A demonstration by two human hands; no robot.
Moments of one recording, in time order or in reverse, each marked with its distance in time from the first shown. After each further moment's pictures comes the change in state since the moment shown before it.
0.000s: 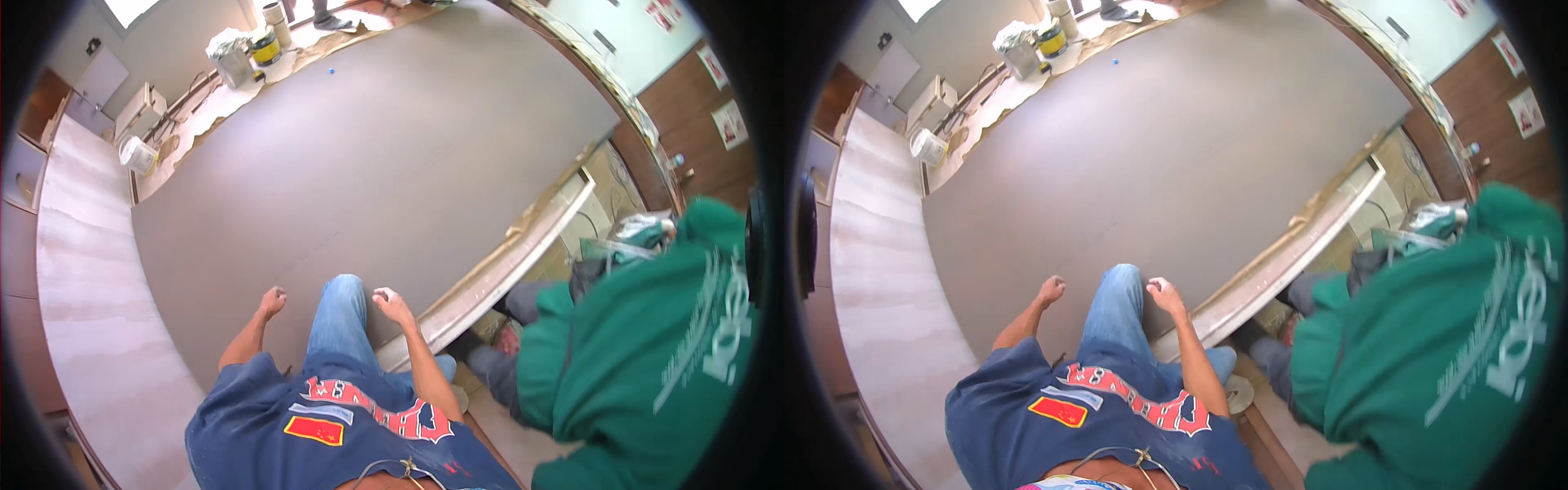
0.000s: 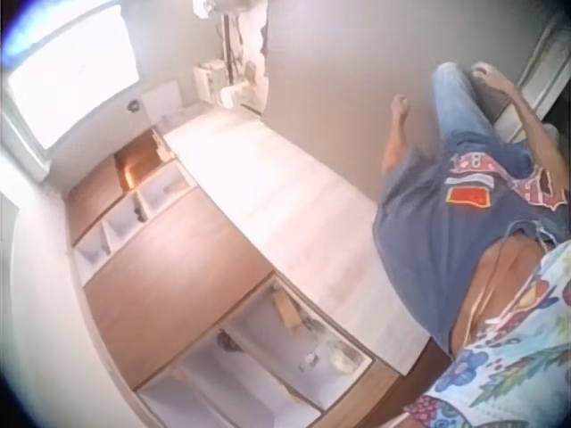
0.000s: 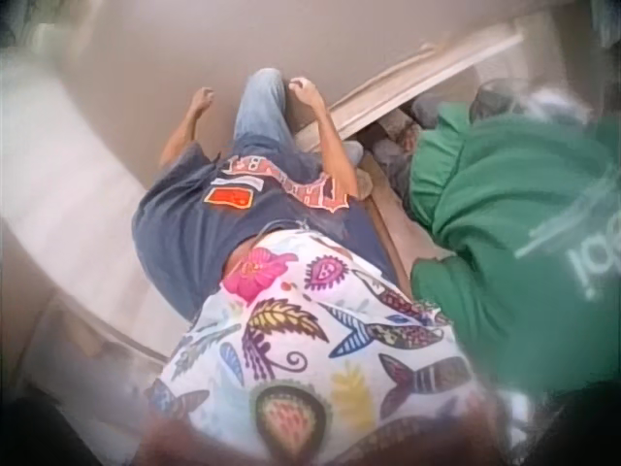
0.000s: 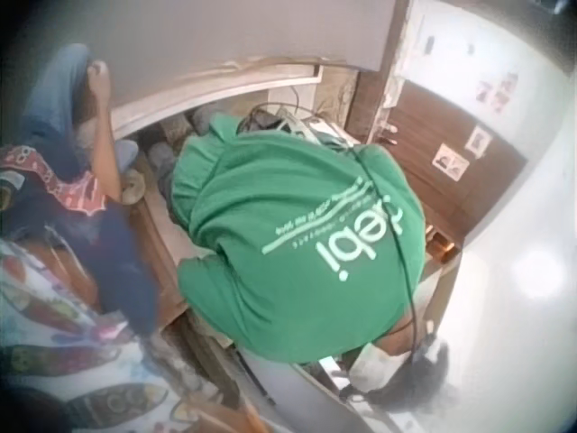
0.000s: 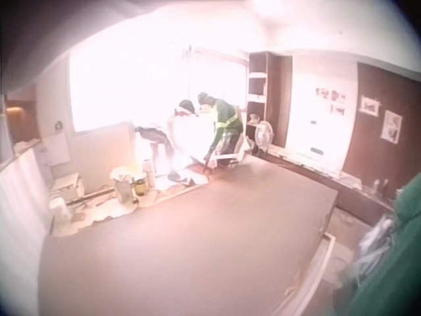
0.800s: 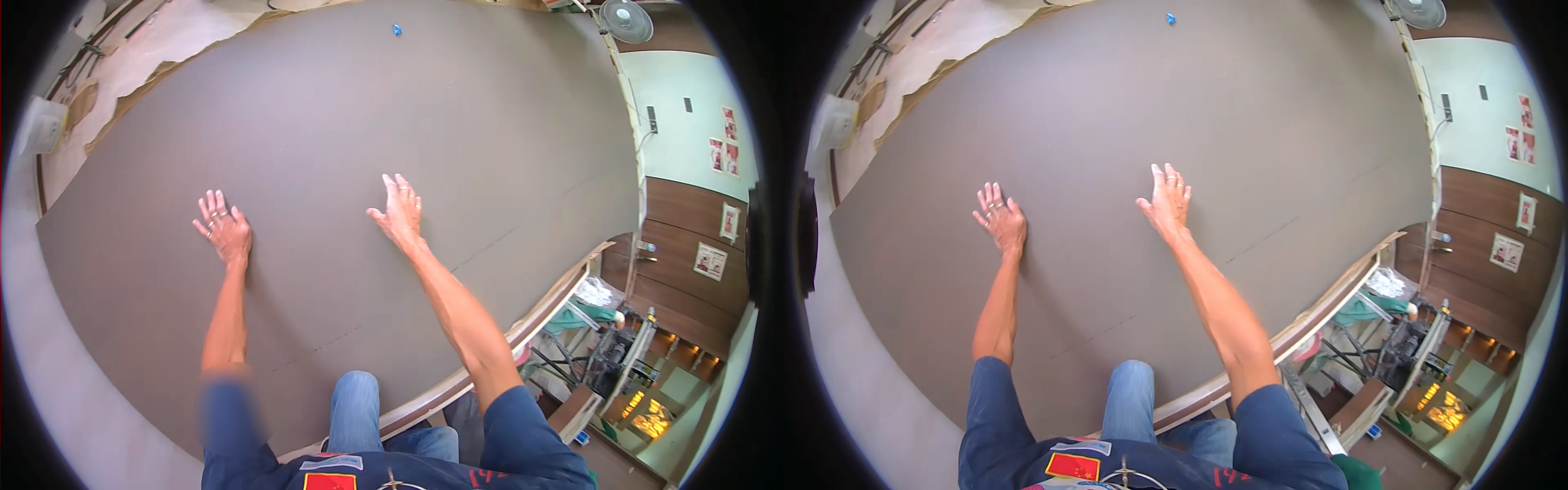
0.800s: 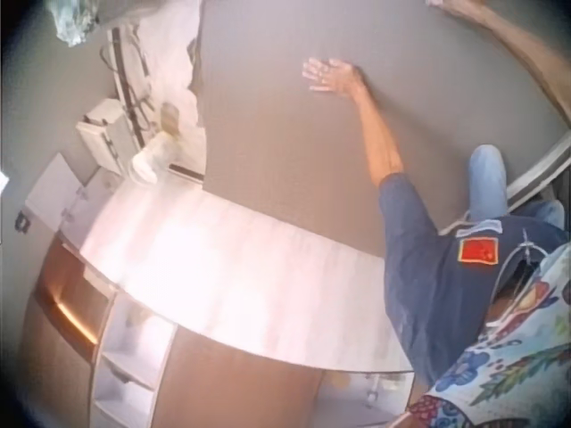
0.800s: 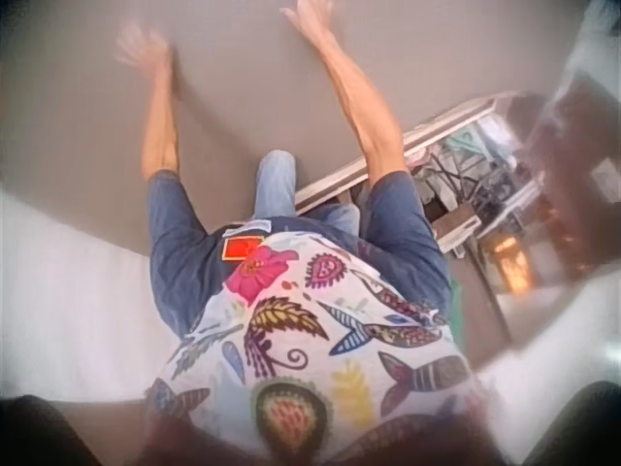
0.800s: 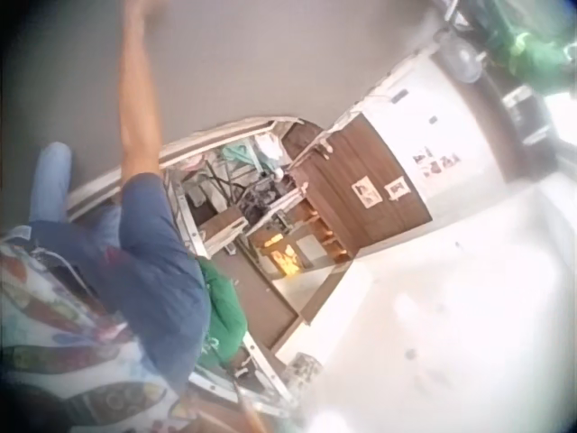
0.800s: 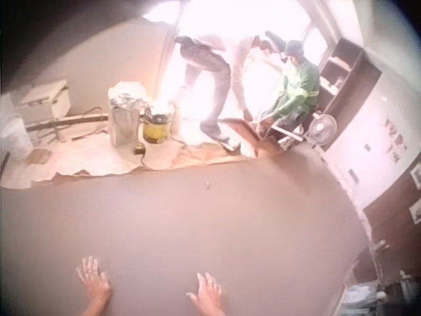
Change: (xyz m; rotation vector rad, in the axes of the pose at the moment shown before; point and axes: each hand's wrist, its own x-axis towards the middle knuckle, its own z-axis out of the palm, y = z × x) left_hand 0.419 0.106 -0.176 0.376 0.911 -0.027; right_hand 0.531 -0.229 0.032 -1.042 0.180 -0.081
